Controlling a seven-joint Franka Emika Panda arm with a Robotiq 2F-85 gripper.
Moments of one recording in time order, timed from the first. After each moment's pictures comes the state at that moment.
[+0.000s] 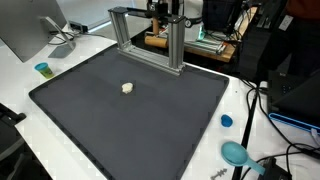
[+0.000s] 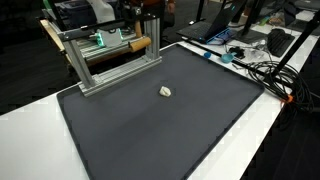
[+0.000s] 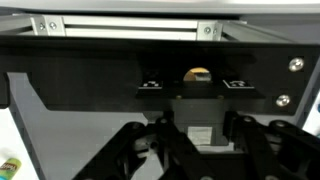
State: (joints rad) arm -0.01 -0.64 -0.03 -2.68 -0.04 2.17 -0.01
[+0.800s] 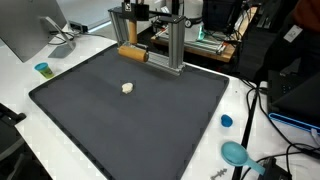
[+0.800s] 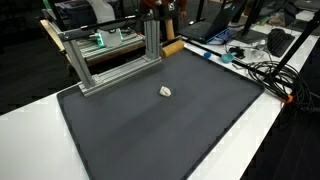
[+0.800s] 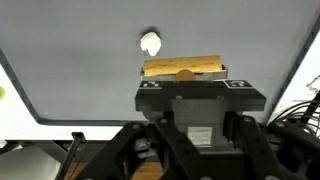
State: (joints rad) arm 0.00 -0.28 0.04 -2.35 -0.04 2.40 0.07
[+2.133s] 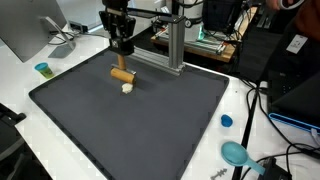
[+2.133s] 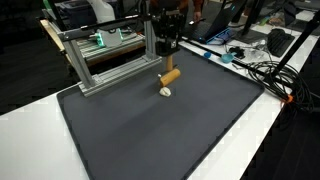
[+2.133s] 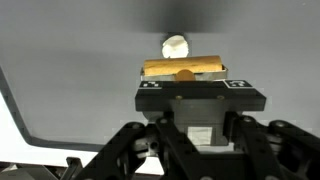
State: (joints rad) arm -0.02 0.09 0.00 -2.15 -0.13 2.43 0.03
